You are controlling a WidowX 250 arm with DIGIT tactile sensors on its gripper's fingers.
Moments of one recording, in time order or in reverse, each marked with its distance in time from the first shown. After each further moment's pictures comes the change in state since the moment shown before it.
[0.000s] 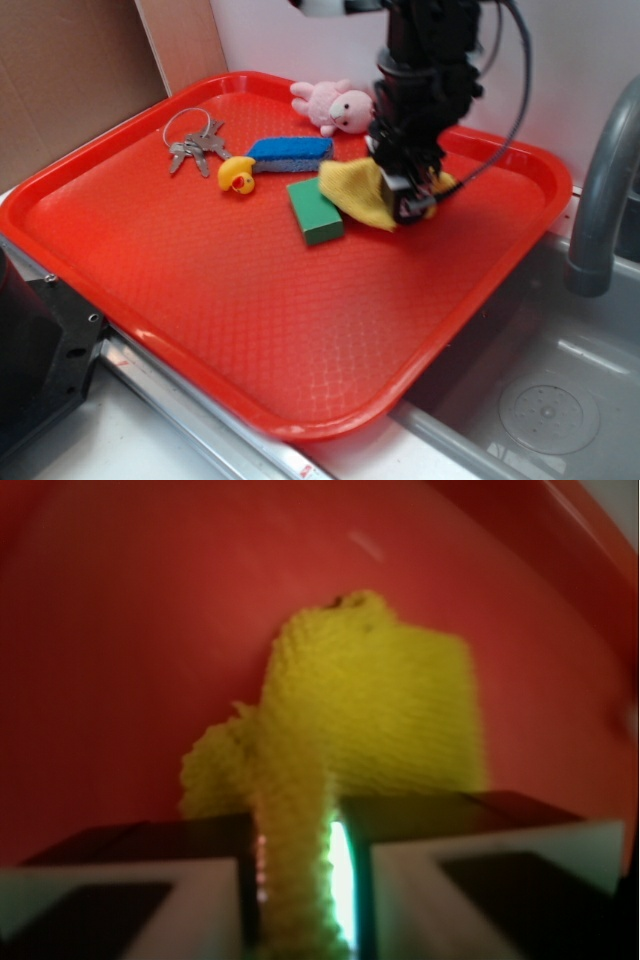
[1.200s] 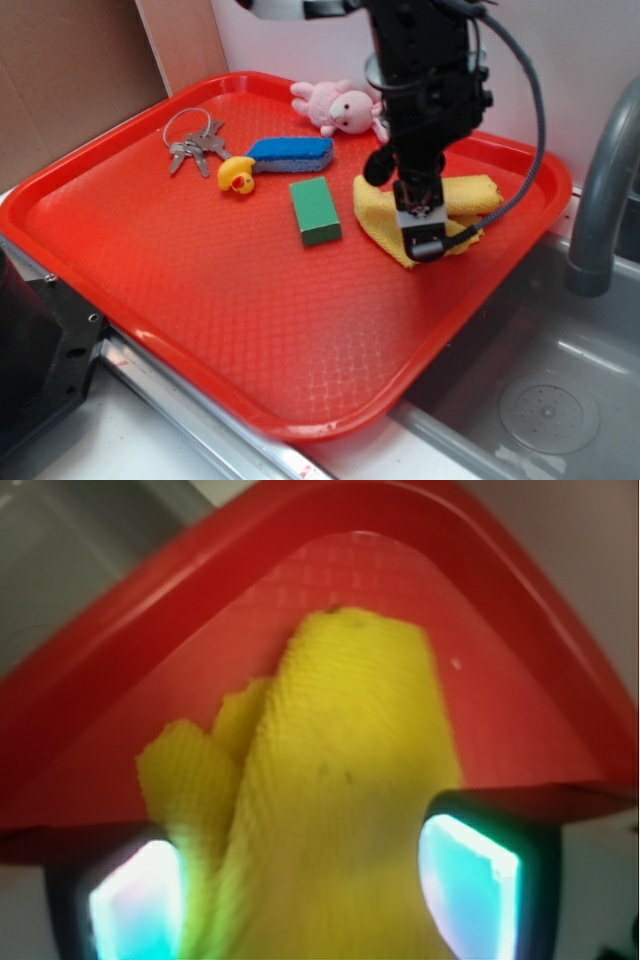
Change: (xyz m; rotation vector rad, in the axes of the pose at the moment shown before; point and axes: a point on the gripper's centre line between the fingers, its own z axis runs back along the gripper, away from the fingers) arm 0.016 -0.041 -0.006 0.039 -0.197 -0.366
